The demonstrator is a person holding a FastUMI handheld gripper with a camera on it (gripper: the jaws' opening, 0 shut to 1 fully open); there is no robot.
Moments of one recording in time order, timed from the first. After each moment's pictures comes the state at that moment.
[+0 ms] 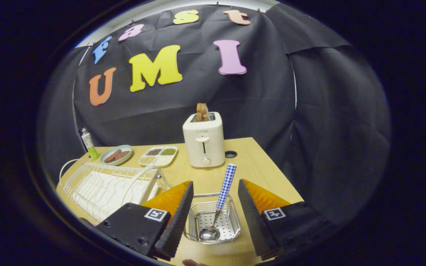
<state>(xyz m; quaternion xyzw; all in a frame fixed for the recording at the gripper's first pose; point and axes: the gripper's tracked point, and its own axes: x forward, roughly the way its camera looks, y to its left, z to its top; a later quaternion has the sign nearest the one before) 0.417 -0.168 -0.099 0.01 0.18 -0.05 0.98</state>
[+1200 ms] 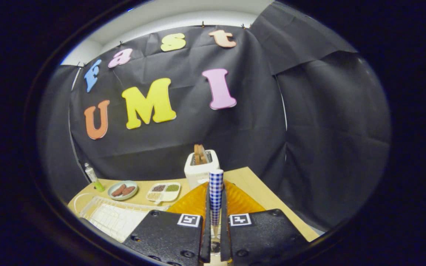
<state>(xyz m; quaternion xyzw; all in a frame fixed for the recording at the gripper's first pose) 0.364 -0.137 0.024 0.05 0.03 -0.06 1.00</state>
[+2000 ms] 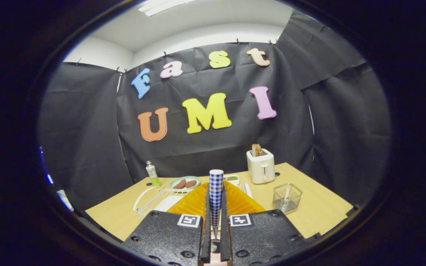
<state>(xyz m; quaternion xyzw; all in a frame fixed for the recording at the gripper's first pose) 0.186 0.080 -0.053 0.04 0.01 0.05 1.00</state>
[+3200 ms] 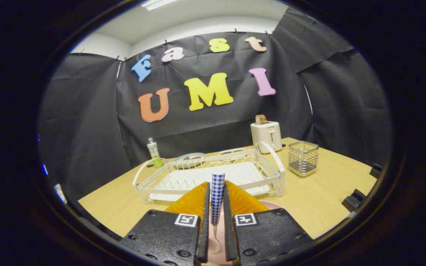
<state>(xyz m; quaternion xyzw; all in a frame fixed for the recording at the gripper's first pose) 0.193 0.113 -0.166 0.06 0.03 0.03 1.00</state>
